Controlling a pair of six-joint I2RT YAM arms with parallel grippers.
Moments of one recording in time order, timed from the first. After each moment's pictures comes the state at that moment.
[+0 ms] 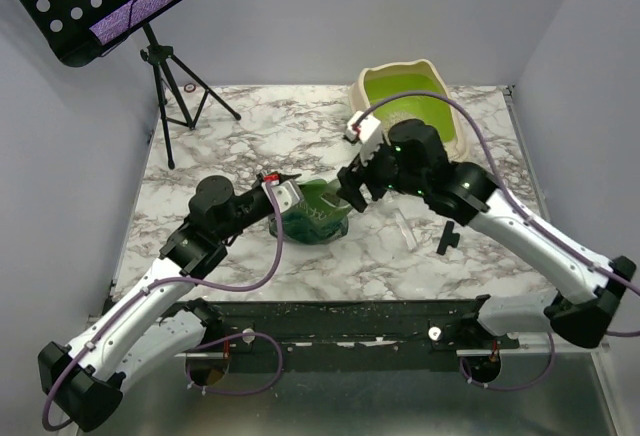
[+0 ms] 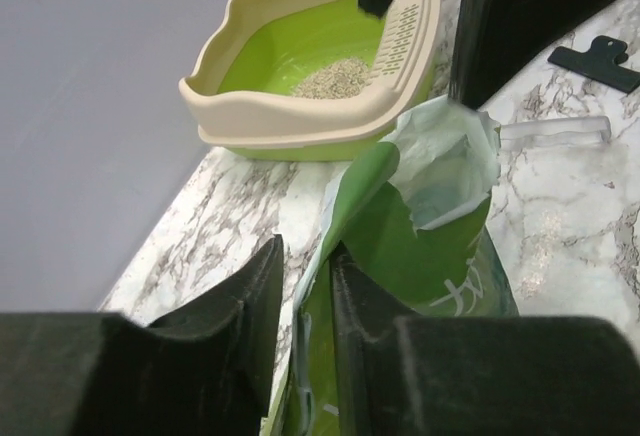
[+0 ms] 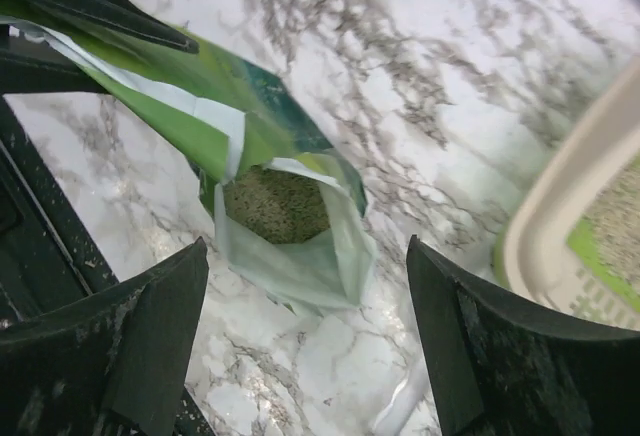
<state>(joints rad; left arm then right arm) -0.62 0.80 0.71 0.01 0.34 0.49 0.85 1.33 1.39 -0.60 -0.10 -0.14</state>
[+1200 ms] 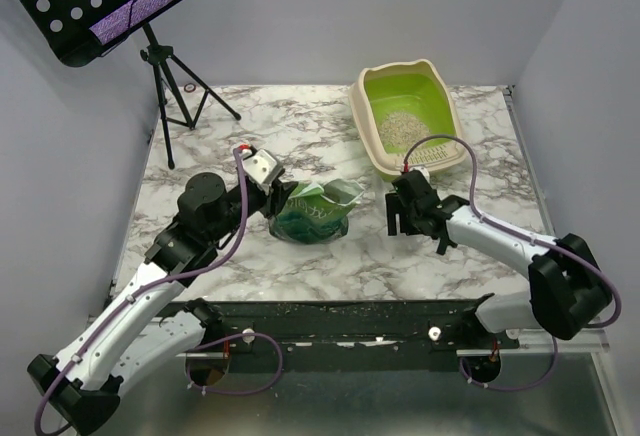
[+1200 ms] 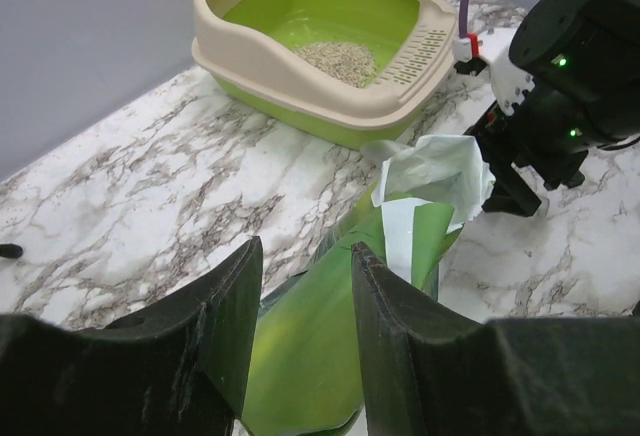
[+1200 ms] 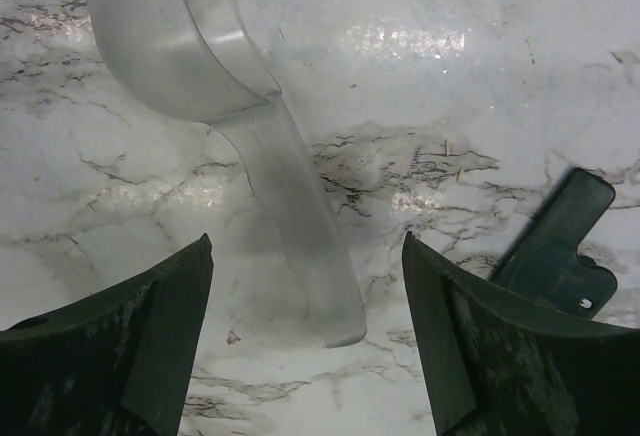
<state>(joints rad) -0.62 0.76 0.83 -0.17 0.14 0.09 0.58 1.34 0.75 -0.44 0.31 0.41</state>
